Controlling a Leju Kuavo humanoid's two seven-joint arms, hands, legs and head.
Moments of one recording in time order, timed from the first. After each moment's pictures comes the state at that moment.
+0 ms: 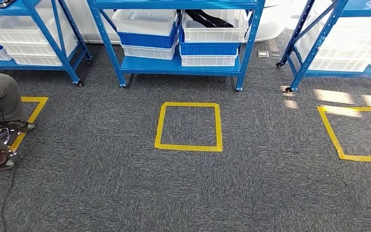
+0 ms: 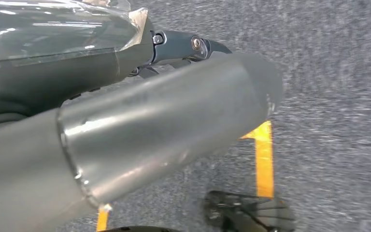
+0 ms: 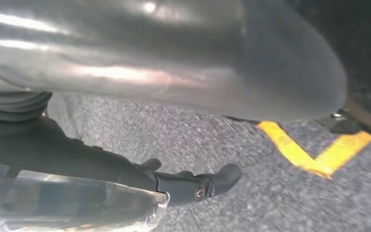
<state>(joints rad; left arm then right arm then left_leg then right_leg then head) -0.05 -0.19 0.26 -0.18 -0.36 0.43 -0.15 -0.12 0.14 -0.79 -0.19 1.56 0.08 0.06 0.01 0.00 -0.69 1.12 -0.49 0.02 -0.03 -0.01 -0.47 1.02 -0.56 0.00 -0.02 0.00</state>
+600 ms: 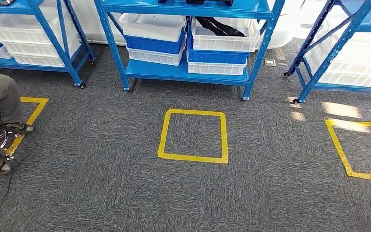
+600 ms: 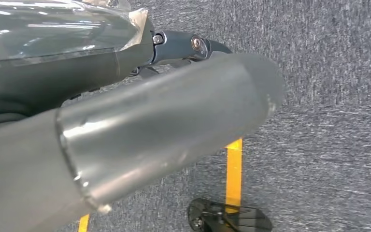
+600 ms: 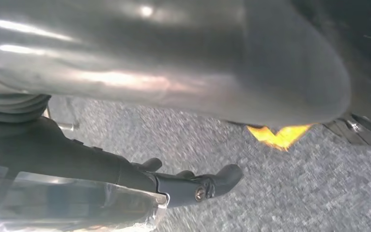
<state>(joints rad) -0.05 -0.20 0.27 -0.18 -0.35 0.44 -0.14 -0.11 0.14 -0.79 -0.19 1.56 0.08 0.06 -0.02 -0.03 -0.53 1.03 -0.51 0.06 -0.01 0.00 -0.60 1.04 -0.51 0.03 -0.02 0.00</state>
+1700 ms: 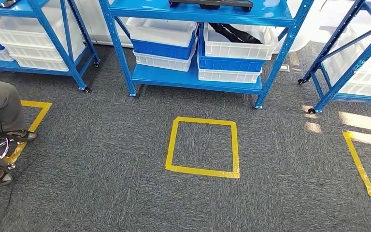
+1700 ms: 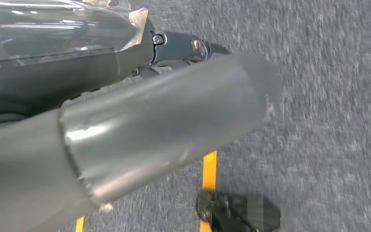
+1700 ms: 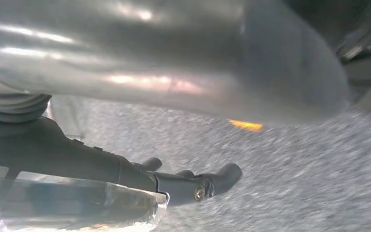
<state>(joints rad) -0.05 -0.12 0.28 -0.18 -0.36 0.33 -0.11 -0.09 0.07 -0.83 -0.19 1.48 0.05 0.07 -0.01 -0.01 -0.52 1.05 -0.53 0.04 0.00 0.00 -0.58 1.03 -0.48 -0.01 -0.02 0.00</state>
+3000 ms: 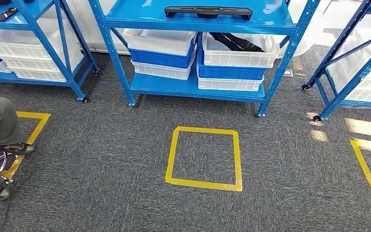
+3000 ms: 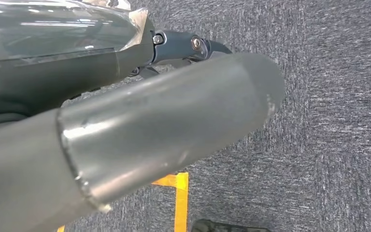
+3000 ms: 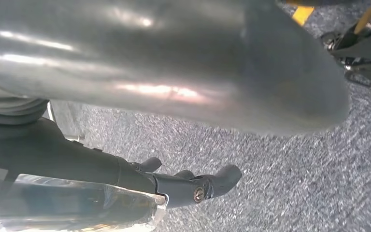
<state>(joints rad) -0.05 -0.05 0.28 -0.19 -0.39 0.30 -0.13 -0.07 0.05 -0.86 -0.20 1.46 0.07 0.06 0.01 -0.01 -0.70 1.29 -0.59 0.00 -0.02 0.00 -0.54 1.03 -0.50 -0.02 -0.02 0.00</state>
